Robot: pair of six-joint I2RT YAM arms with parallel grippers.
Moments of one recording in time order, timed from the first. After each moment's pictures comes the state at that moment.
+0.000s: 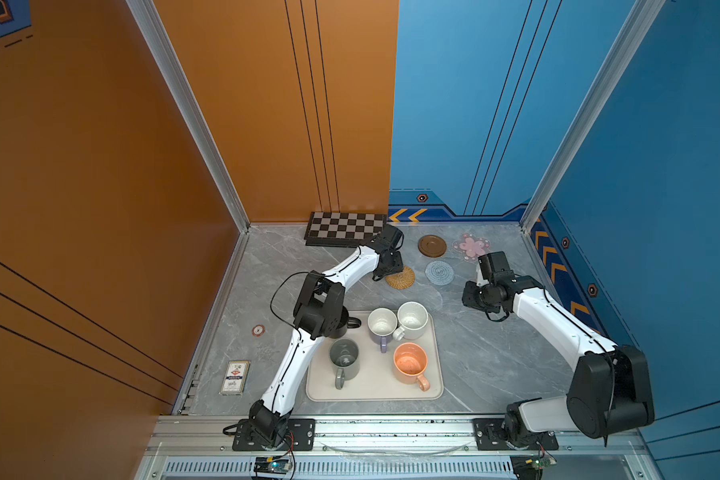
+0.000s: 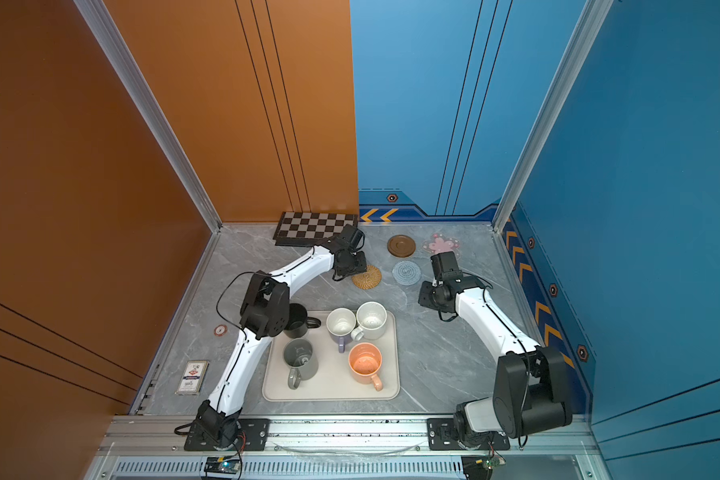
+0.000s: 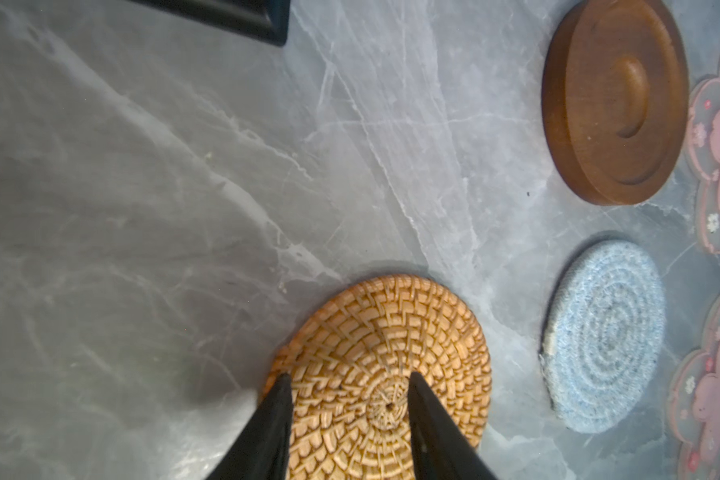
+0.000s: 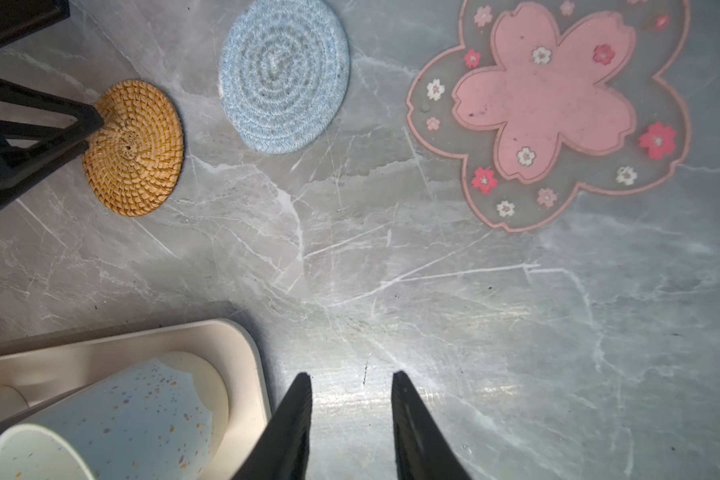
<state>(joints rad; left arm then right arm) -0.55 2.49 2.17 -0.72 0.04 -0.70 0.18 1.43 1.02 -0.67 -0.05 0.44</state>
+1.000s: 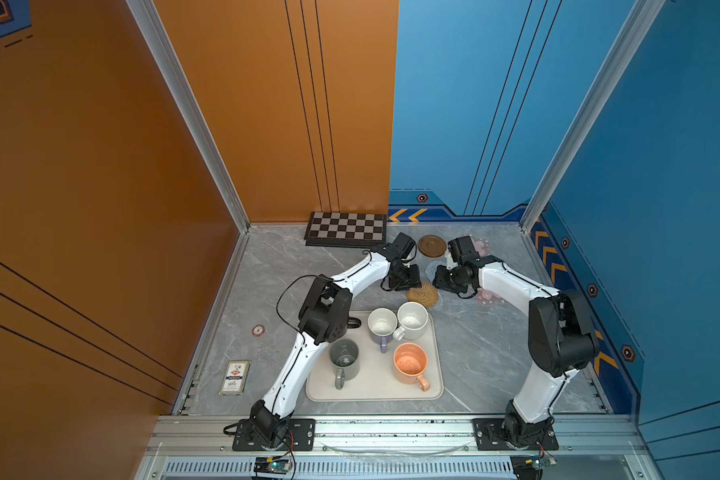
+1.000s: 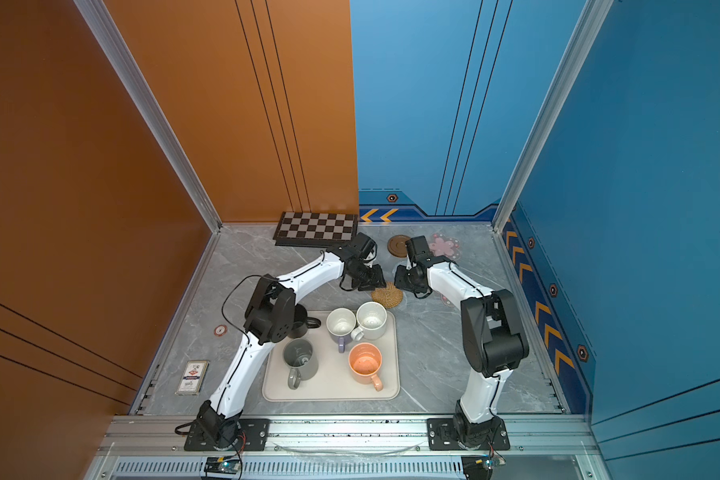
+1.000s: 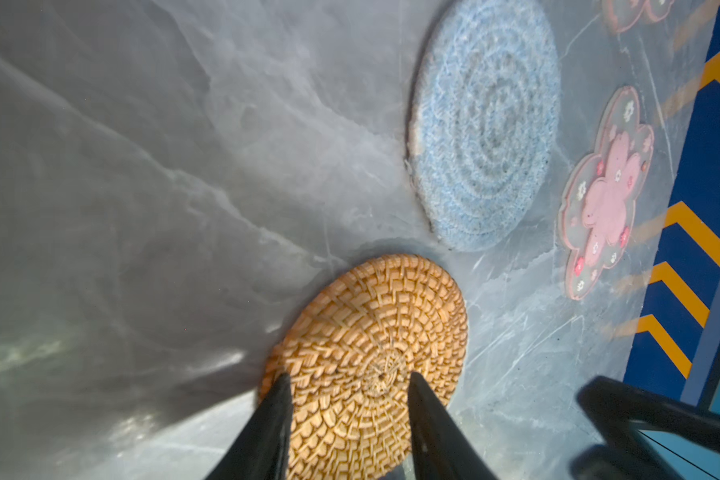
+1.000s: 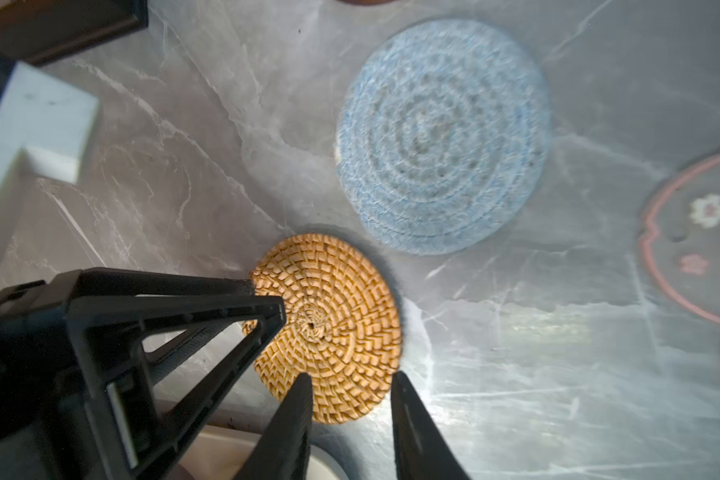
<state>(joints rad) -0.64 2.47 2.13 -0.75 0.35 -0.67 0.29 1.82 1.27 -0.52 -0.14 0.47</state>
